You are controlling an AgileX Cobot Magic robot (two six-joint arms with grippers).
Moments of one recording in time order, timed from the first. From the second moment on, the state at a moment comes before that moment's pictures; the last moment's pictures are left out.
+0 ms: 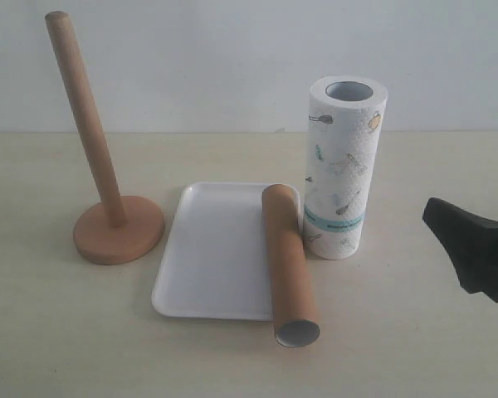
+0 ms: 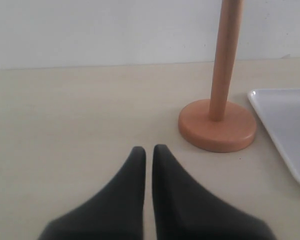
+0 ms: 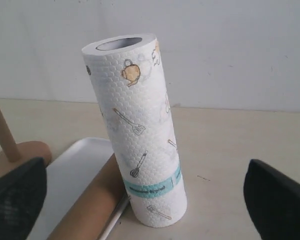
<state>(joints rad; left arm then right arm) -0.01 0.00 0.00 0.03 0.31 -0.01 0.01 1.02 -0.10 -0.62 -0.83 0.57</state>
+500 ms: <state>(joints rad) -0.01 0.00 0.00 0.03 0.31 -0.01 0.01 1.37 -0.19 -0.62 -1.10 0.35</state>
